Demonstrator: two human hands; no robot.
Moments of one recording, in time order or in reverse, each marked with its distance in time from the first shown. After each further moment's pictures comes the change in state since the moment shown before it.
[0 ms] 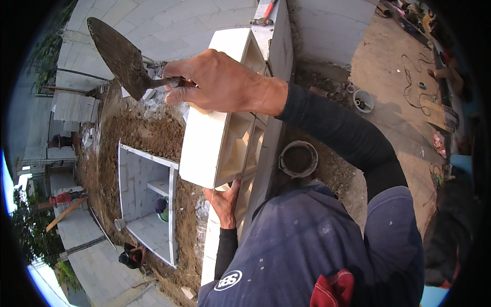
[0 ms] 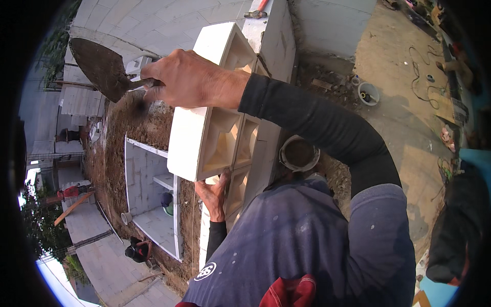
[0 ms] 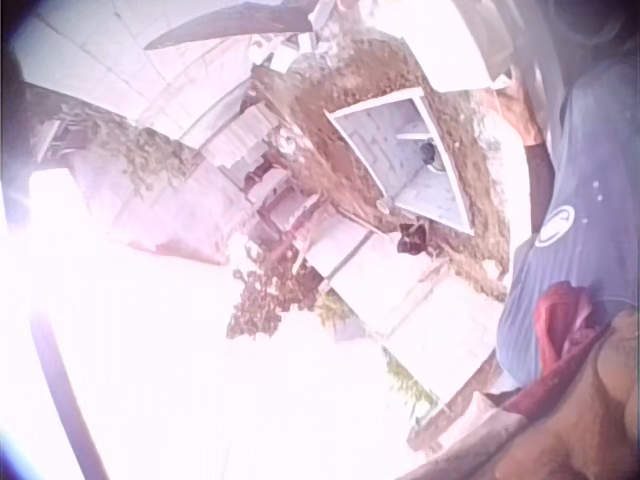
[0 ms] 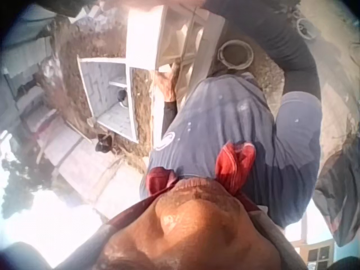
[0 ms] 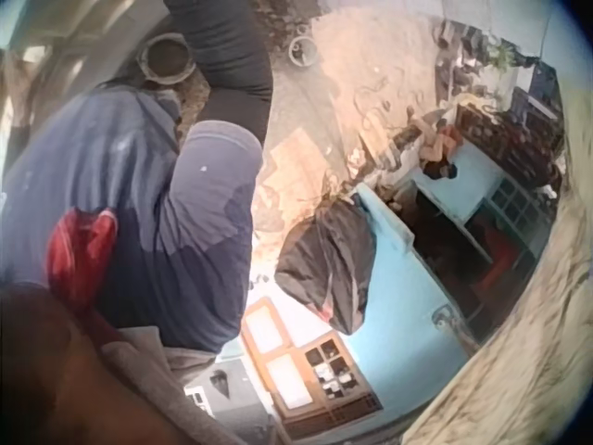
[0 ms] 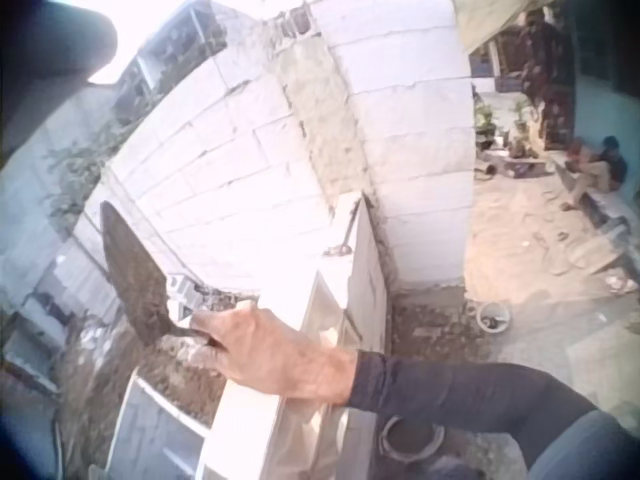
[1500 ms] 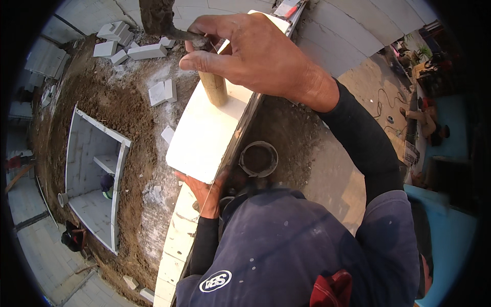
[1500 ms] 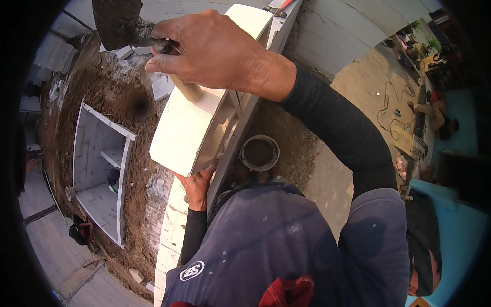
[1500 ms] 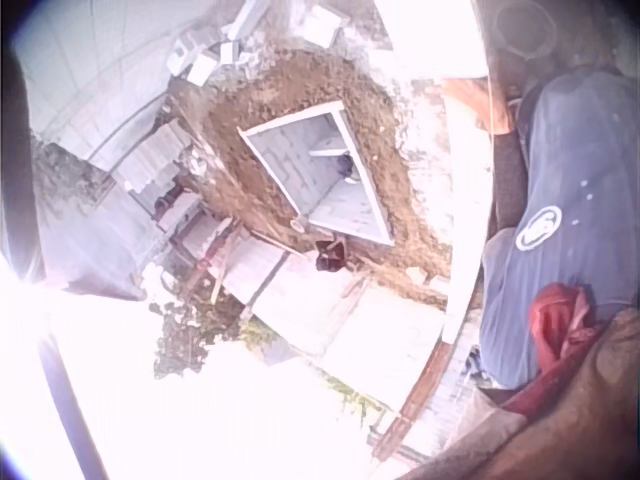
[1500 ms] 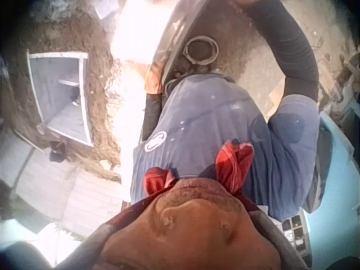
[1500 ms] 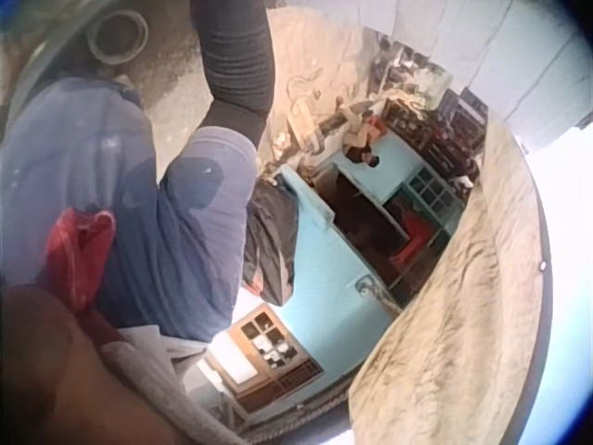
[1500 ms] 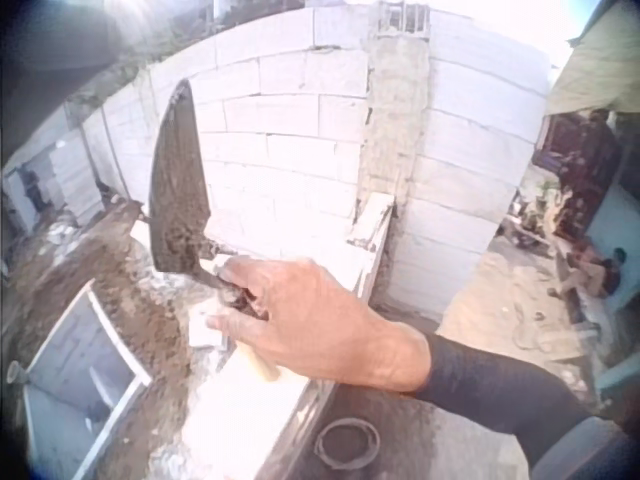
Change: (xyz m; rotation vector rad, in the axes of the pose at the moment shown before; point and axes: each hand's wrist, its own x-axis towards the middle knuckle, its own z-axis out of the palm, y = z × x) left_hand -0.022 -0.058 0.033 0.376 -0.074 0.074; right_hand 0.027 -0.008 0.000 -0.224 -0.221 -0.013
